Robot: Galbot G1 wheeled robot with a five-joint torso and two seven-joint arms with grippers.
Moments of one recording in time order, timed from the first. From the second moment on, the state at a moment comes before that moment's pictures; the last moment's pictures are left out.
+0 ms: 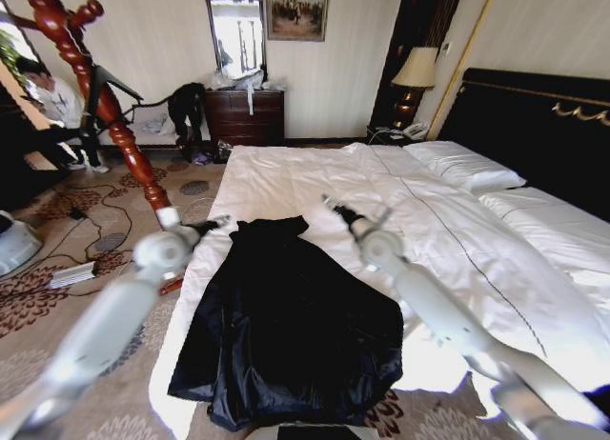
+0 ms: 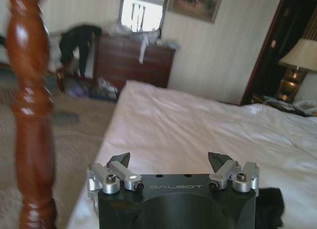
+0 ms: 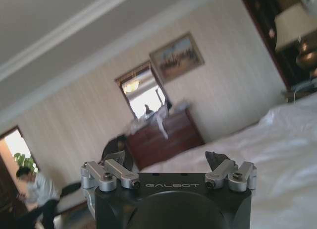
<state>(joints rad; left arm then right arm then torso) 0.84 -0.68 -0.40 -1.97 -1.28 0.50 -0.49 -0.59 0.89 0.07 1.80 1.23 -0.03 0.38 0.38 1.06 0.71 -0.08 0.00</state>
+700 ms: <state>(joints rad) 1.53 -0.85 -1.08 -2.42 -1.01 0.34 -0.39 -1.18 0.91 0.70 2.18 0.97 0.12 0.22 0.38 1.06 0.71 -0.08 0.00</state>
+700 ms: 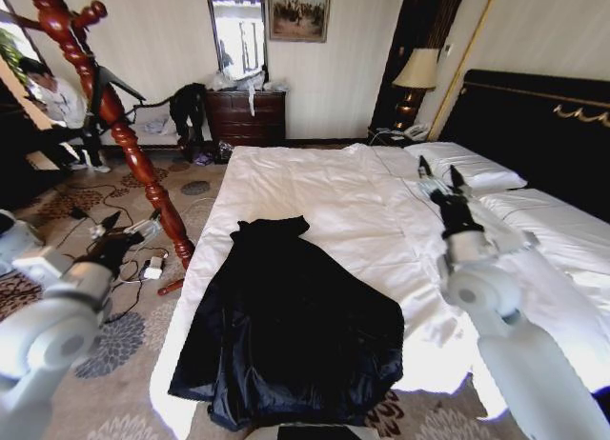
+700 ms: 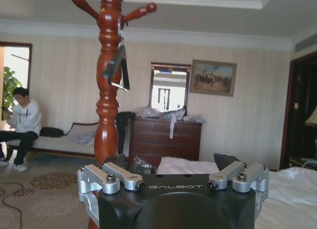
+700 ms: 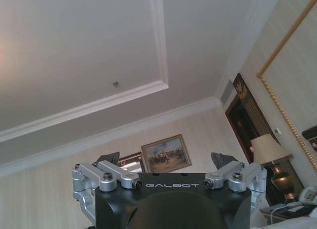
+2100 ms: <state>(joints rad) 1.25 0.13 -1.16 -1.54 -1.58 0.27 -0.20 -0.97 0.94 0.53 2.06 0.97 0.06 0.29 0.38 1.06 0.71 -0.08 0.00</state>
